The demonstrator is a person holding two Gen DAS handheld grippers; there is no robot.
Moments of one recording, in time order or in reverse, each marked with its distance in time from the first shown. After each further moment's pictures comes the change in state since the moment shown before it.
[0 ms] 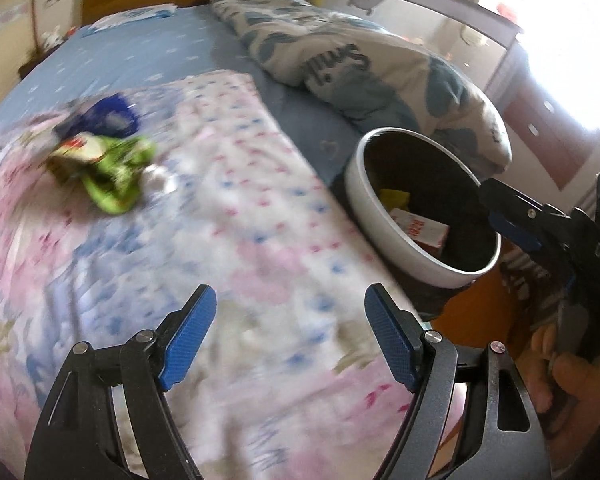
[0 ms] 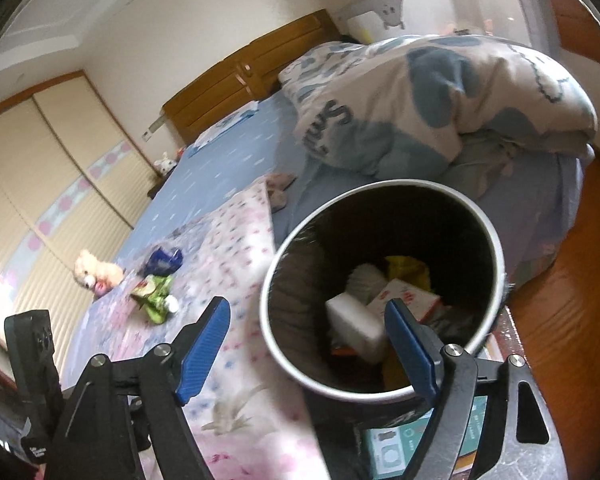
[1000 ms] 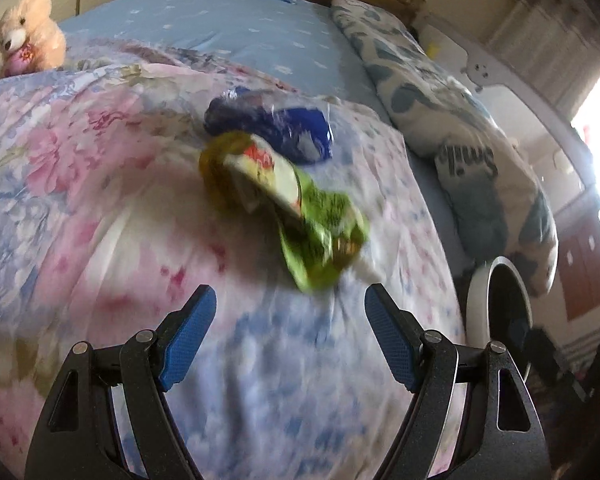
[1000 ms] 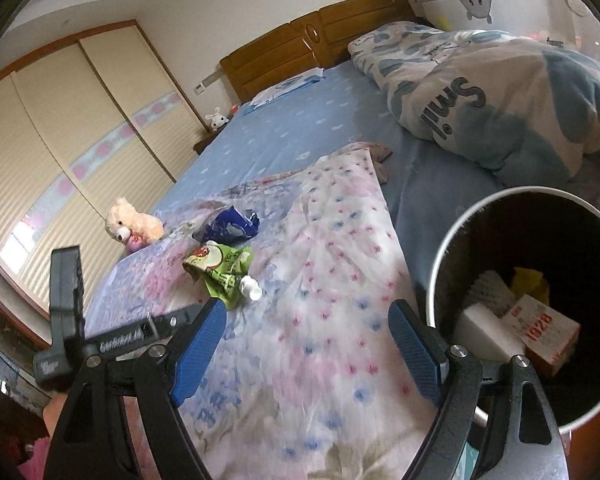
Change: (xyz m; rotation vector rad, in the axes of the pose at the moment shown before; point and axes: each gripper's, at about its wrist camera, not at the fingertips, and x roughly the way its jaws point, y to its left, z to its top) left arm 0.013 0.150 0.048 -0.411 -0.039 0.061; right arm 0.071 0.099 0.000 -0.156 0.103 0.132
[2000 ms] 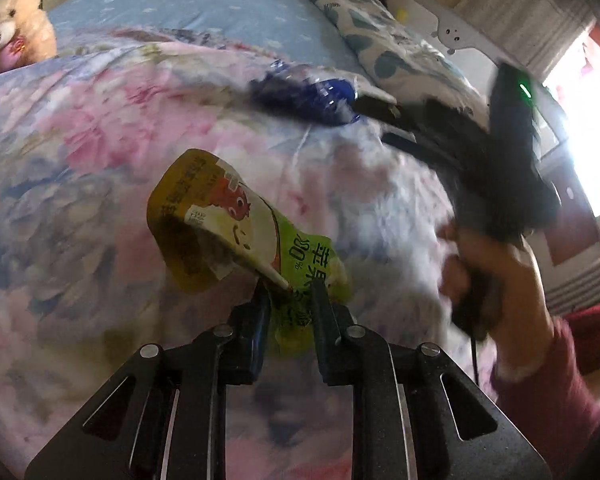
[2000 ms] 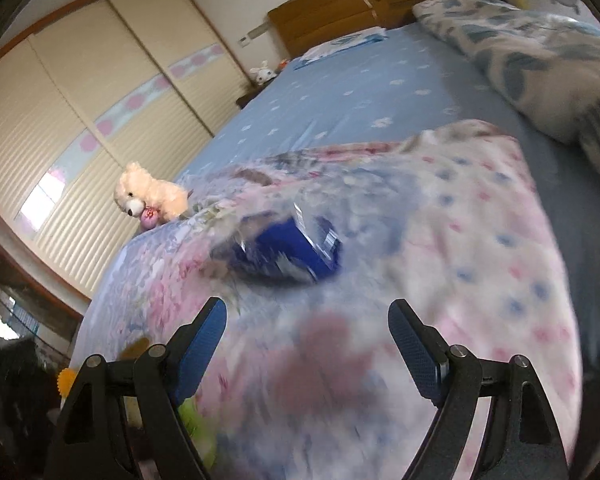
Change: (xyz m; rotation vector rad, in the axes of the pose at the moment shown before) left arm -0.041 0.072 -0.021 0.130 0.130 -0.087; right arm 0.165 0.069 0.051 -0.117 0.155 0.161
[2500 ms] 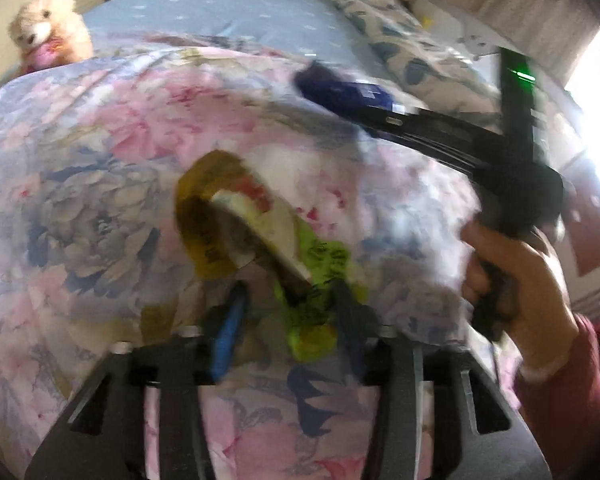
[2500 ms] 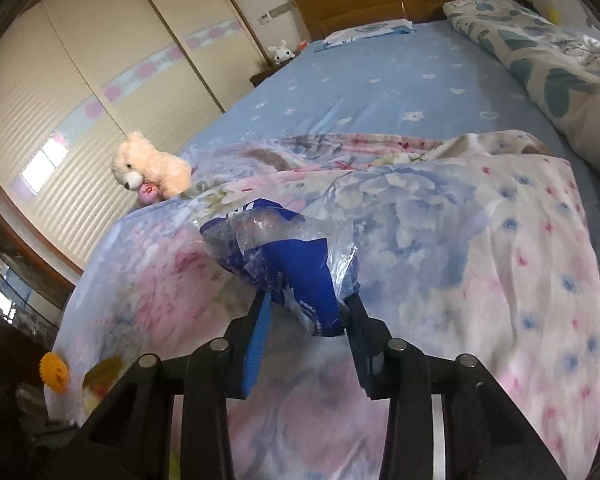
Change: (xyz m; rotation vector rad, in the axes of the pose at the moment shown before) left arm -0.006 0.000 -0.013 -0.030 -0.044 0.142; right arm 0.024 0.021 -0.001 -0.088 0.057 -0.012
